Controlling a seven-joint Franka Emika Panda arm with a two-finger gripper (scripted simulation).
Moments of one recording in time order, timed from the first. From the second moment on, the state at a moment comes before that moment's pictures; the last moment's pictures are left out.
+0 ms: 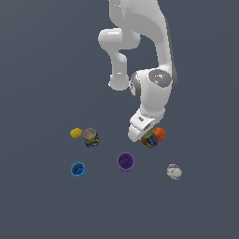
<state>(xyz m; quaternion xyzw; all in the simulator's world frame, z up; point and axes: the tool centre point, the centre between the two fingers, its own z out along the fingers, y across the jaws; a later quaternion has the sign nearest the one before) -0.005 0.122 0.121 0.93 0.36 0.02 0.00</state>
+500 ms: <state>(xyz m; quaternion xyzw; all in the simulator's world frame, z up) -0.002 0.035 0.200 0.93 0.36 0.01 0.00</state>
